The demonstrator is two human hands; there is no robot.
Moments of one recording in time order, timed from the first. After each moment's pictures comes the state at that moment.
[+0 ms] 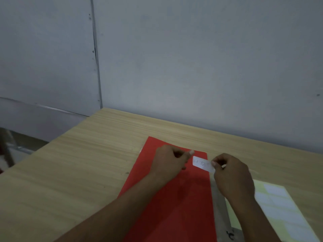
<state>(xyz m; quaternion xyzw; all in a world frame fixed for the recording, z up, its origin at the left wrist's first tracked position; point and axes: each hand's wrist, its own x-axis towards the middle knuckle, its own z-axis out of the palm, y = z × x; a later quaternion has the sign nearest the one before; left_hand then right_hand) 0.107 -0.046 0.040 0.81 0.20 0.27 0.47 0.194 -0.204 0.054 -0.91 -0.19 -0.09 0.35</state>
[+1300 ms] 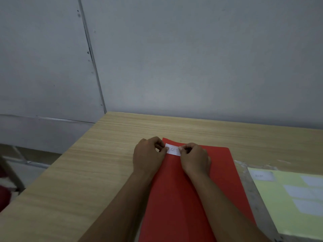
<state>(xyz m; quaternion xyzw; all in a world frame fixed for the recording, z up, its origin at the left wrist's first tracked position) 0.089 0.076 0.004 0.86 0.29 0.33 0.25 0.182 -0.036 -0.007 -0.89 -0.15 -0.02 0.43</state>
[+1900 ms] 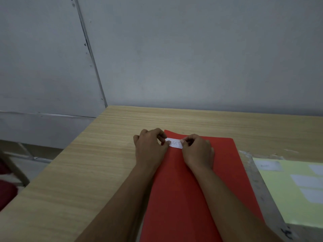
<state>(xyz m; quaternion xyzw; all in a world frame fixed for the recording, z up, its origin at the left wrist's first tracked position) 0.093 0.080 -0.005 0.88 0.28 0.35 0.18 0.182 -0.034 -0.016 -0.89 -0.17 -0.04 0.42</state>
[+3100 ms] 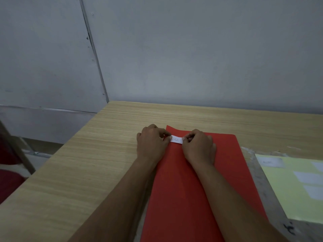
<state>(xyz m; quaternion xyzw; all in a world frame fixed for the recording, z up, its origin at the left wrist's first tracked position) 0.096 0.086 -0.009 0.89 0.29 0.30 0.18 0.177 -0.034 -0.013 -0.91 -0.18 -0.06 0.38</state>
